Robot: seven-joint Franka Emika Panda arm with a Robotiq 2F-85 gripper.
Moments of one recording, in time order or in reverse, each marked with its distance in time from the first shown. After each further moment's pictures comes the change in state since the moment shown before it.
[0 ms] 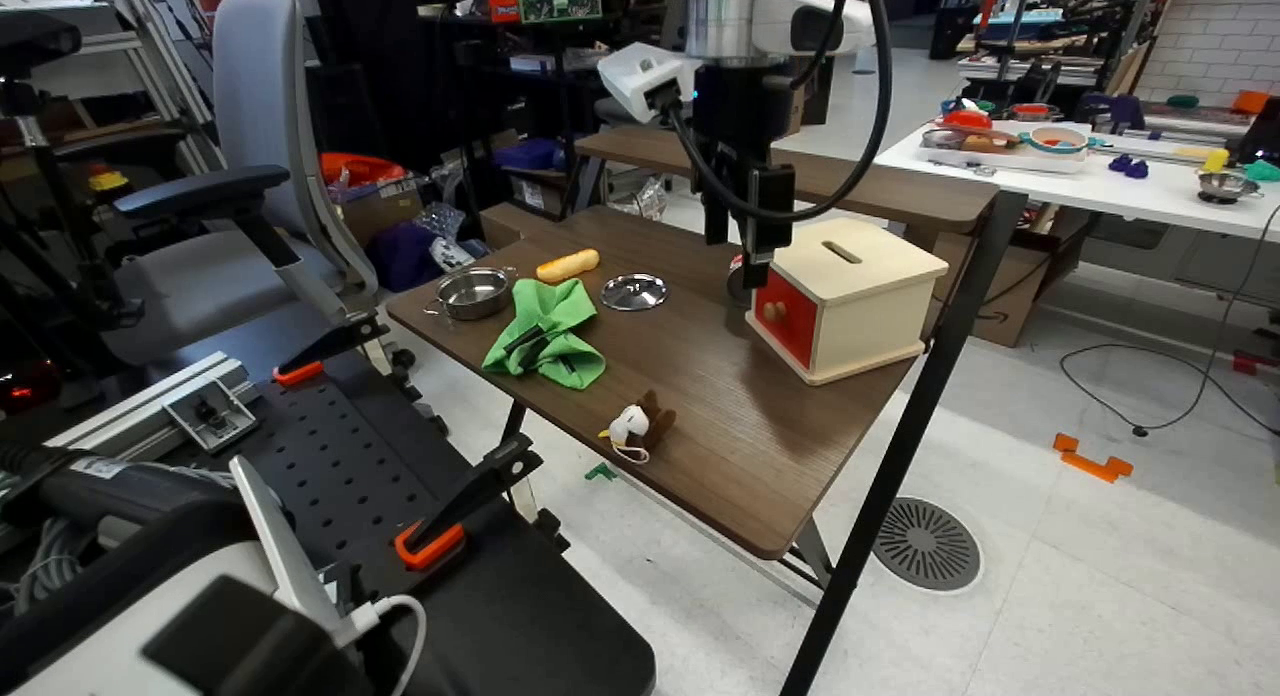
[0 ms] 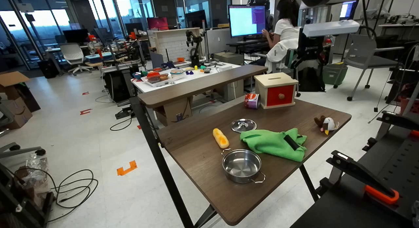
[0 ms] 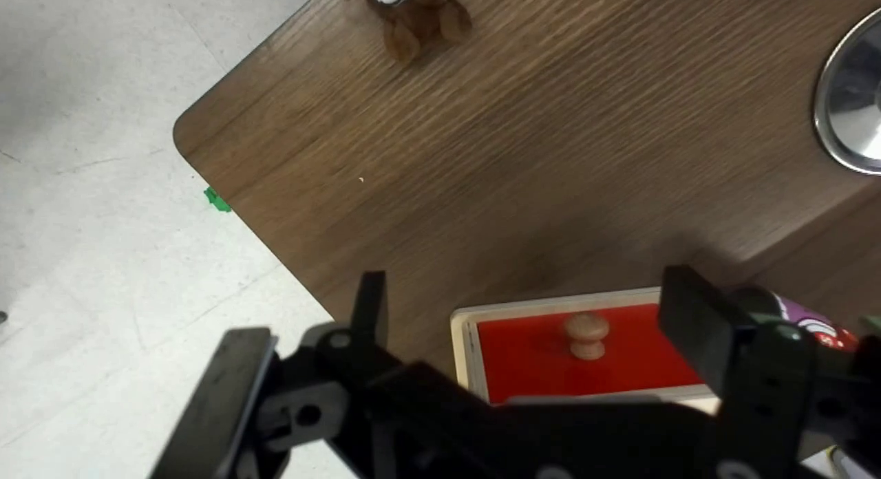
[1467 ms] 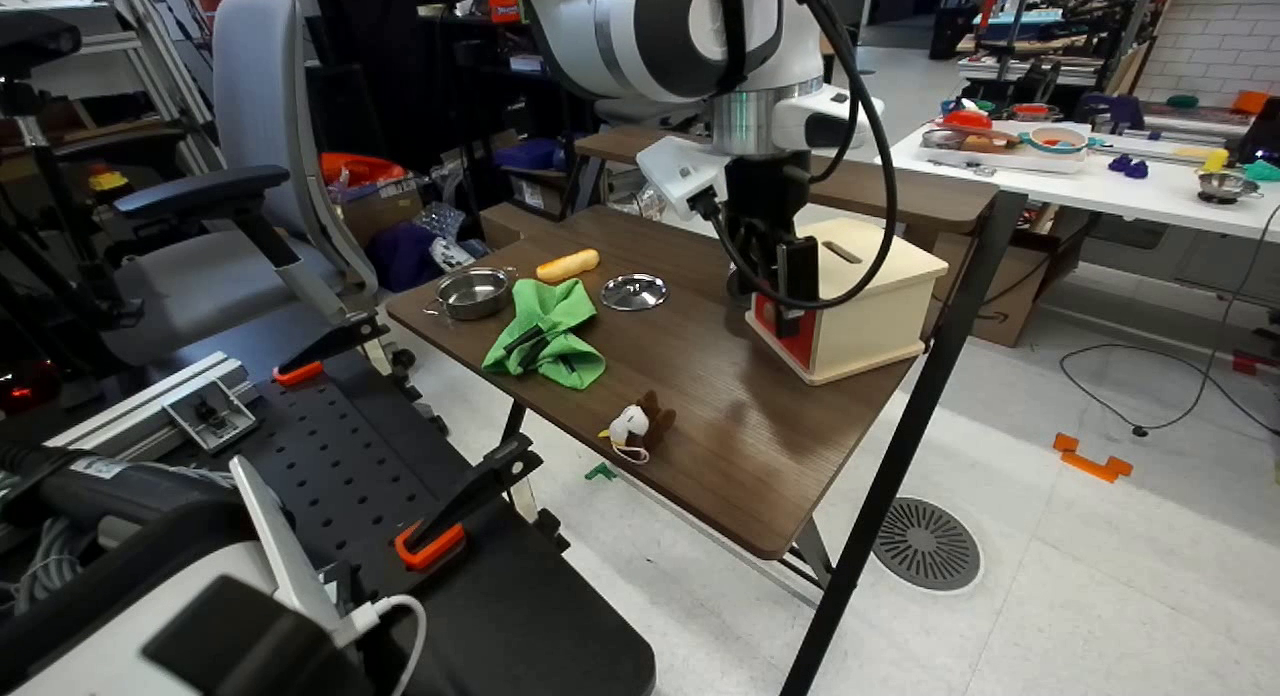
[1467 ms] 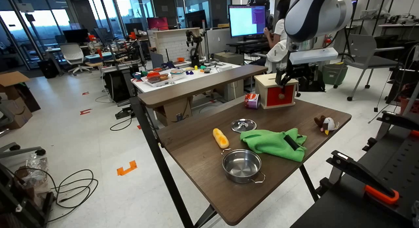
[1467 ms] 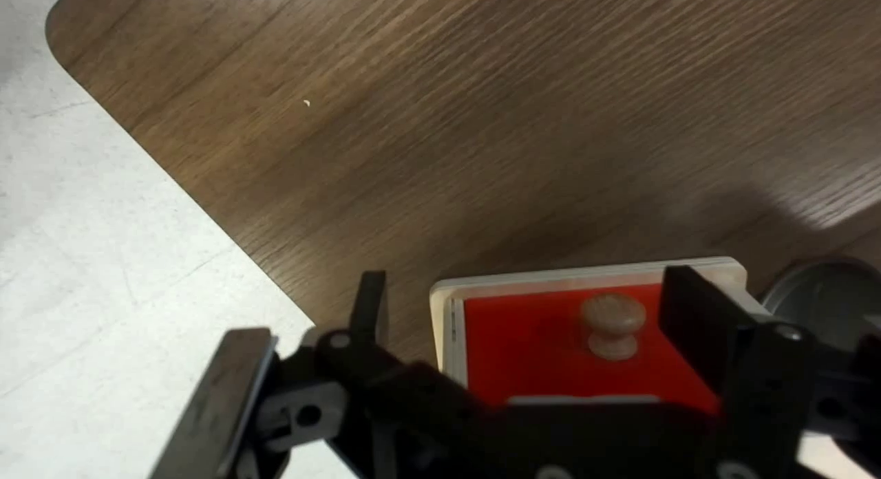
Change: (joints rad) arm 0.065 0.231 -0.061 0.163 -0.001 0.127 0.026
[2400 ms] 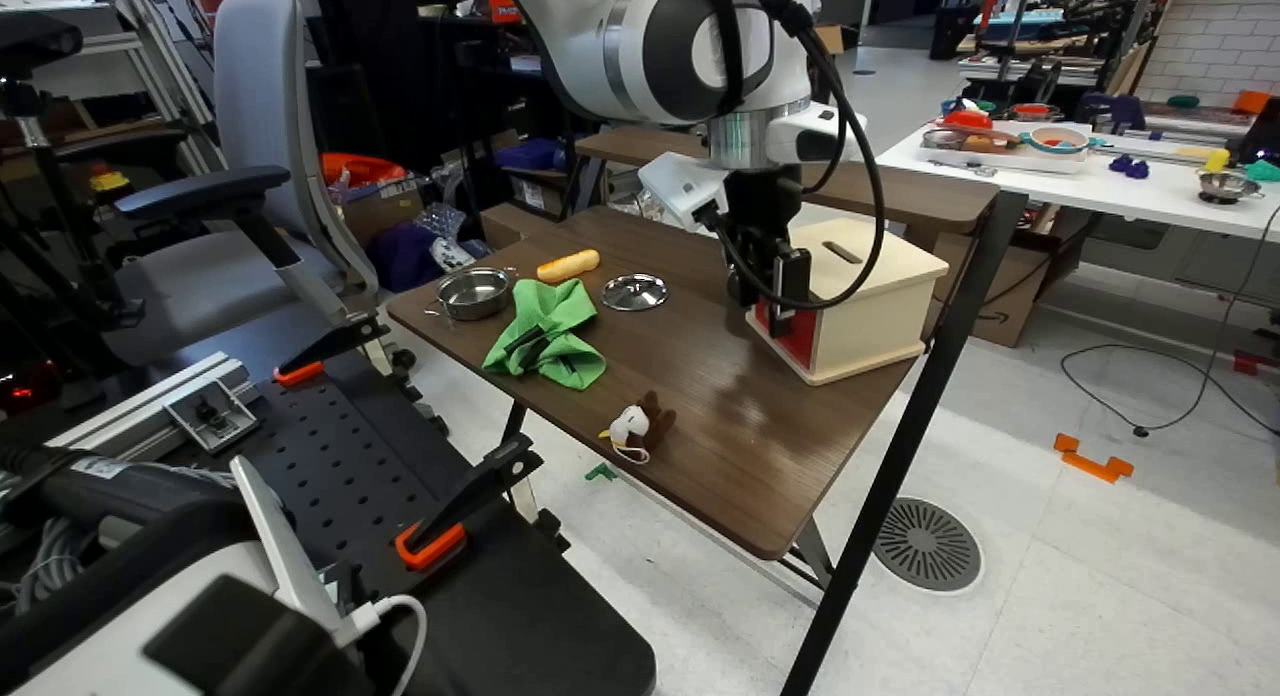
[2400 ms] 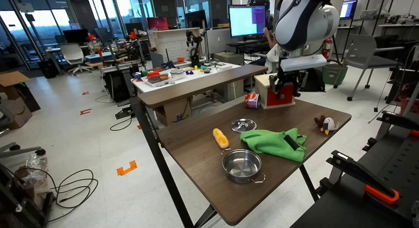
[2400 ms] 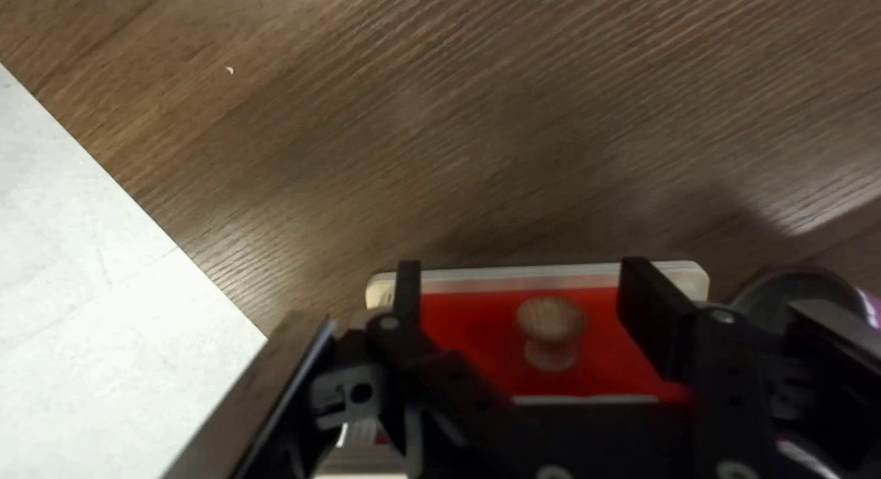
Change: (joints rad) arm 0.035 0.084 -0.006 0.093 -0.003 0.000 0.000
